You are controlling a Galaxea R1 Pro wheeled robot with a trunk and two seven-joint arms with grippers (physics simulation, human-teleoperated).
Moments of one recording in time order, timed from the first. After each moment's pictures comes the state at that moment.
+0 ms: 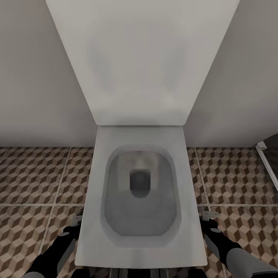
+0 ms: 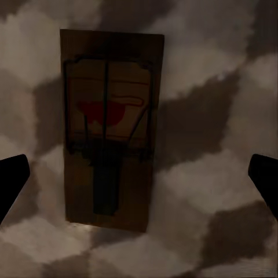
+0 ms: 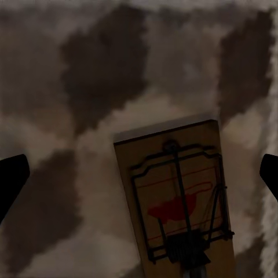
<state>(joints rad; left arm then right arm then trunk) -0.46 0.12 -0.07 -0.66 0.19 0.25 0.12 -0.68 -0.14 0.11 -0.21 -0.16 -0.08 -0.08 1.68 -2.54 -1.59</state>
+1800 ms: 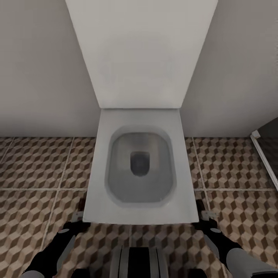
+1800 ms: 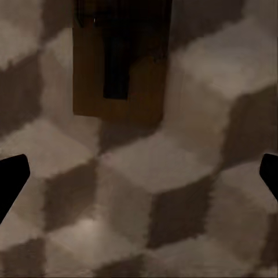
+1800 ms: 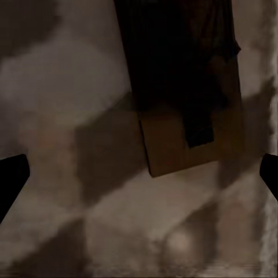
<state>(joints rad) -0.46 0.12 -0.07 -0.71 0.19 0.24 0.12 -0.68 -0.14 0.11 -0.21 -0.16 -0.09 -0.08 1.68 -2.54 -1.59</state>
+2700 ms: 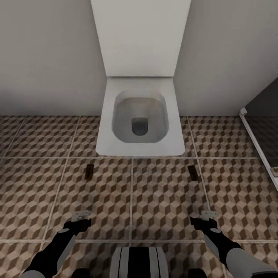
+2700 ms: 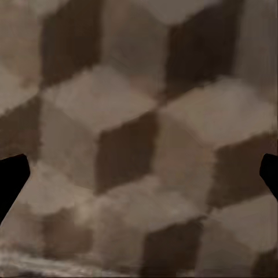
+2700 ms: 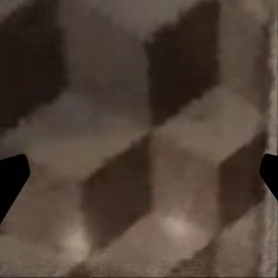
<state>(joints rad) -0.46 0.12 -0.07 -0.72 0.19 0.24 0.12 -0.68 -0.14 0.11 -0.21 -0.15 -0.09 -0.08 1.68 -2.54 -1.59</state>
